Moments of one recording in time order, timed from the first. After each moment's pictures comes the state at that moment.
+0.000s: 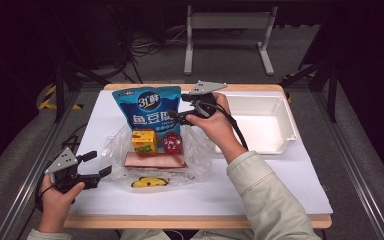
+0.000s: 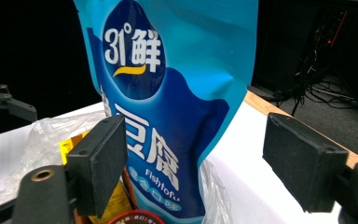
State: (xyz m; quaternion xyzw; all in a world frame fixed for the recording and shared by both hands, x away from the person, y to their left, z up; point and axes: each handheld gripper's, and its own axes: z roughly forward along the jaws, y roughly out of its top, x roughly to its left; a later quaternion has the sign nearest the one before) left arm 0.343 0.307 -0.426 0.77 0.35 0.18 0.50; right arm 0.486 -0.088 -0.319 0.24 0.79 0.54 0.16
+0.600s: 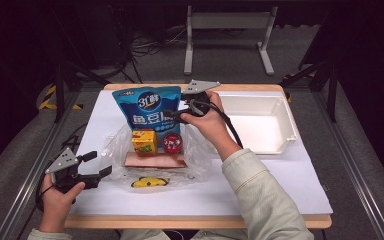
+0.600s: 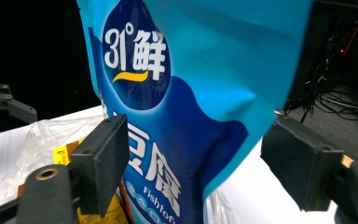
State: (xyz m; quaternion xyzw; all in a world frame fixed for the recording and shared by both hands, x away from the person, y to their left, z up) left arm 0.345 0.307 -0.428 0.77 0.36 0.18 0.50; right arm 0.498 -0.073 -0.326 0.21 0.80 0.55 0.15
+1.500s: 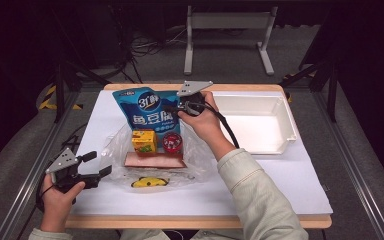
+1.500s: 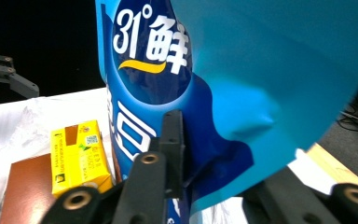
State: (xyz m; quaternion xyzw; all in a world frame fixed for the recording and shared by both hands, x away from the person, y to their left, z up) left arm 0.346 0.308 -0.432 0.76 0.37 0.18 0.50; right arm 0.501 -0.065 -0.325 0.16 0.82 0.52 0.17
